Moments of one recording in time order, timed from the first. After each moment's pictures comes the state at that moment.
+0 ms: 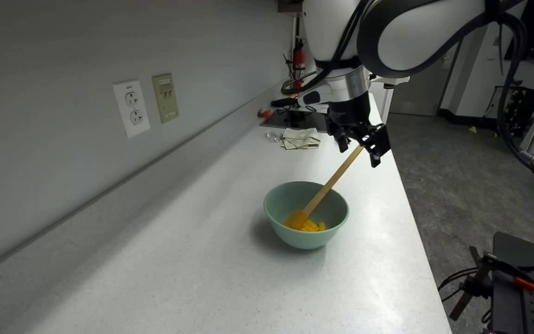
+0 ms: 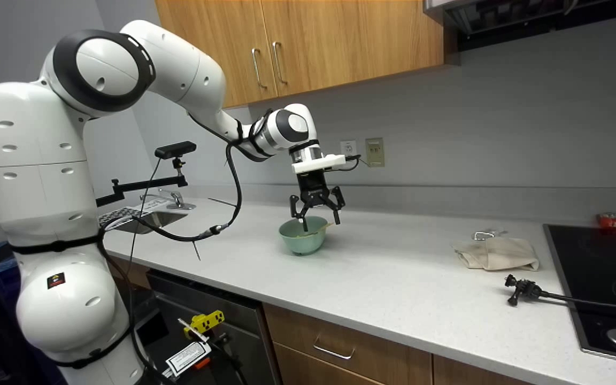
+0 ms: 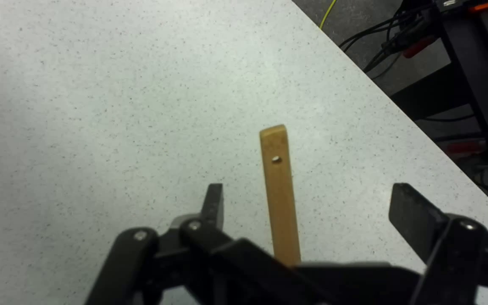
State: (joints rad) arm 0.10 0.16 0.11 -1.99 -0.39 1.87 -0.84
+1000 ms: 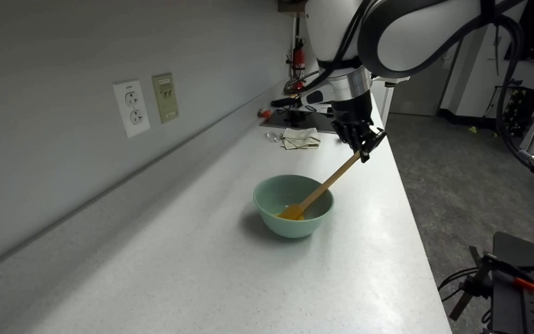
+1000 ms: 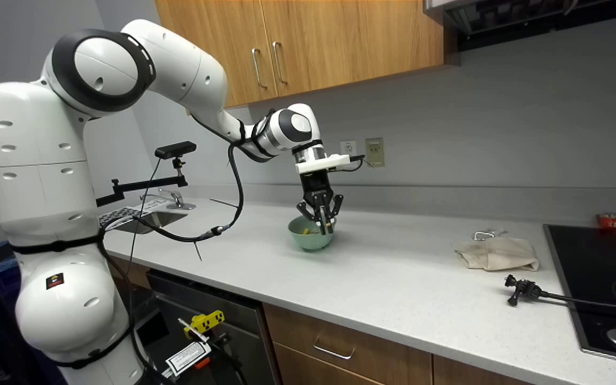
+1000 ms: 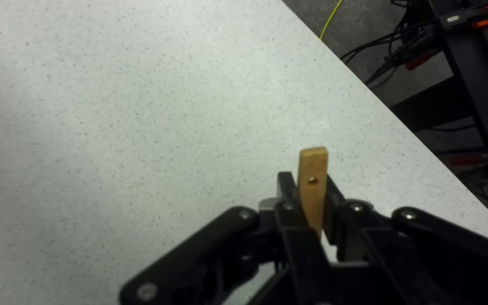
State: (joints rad) arm 0.09 0.16 0.10 -1.99 -0.40 1.87 -0.86
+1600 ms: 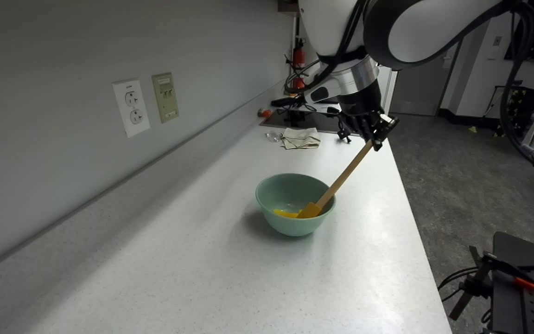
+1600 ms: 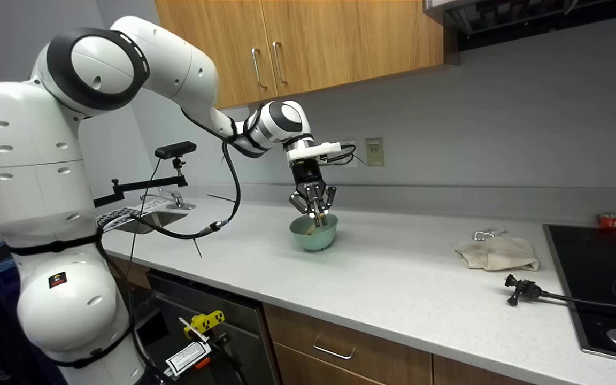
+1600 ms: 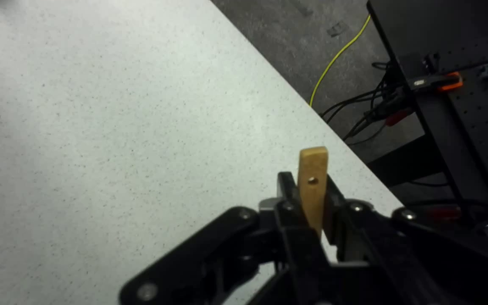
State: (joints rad) arm 0.12 0.13 0.13 -1.96 -0.50 1.71 -0.85
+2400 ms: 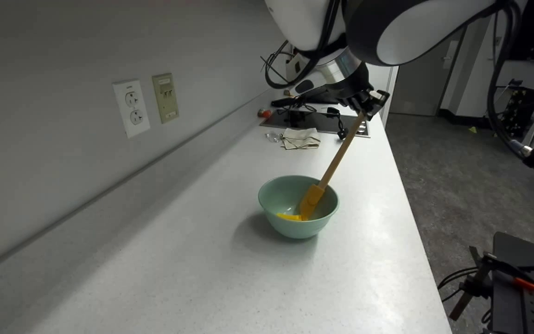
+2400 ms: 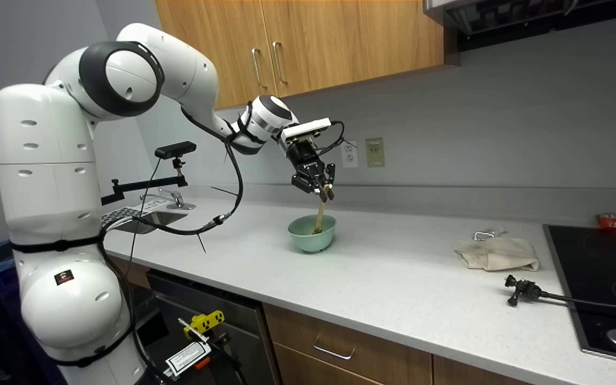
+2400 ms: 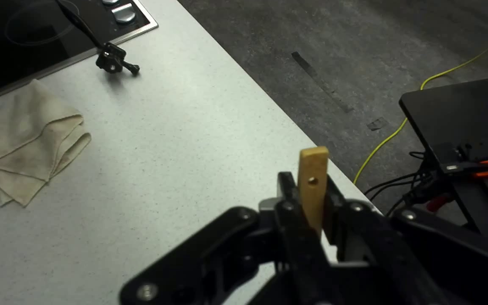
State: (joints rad) arm 0.19 0.22 0.18 -1.80 -0.77 1.50 -0.82
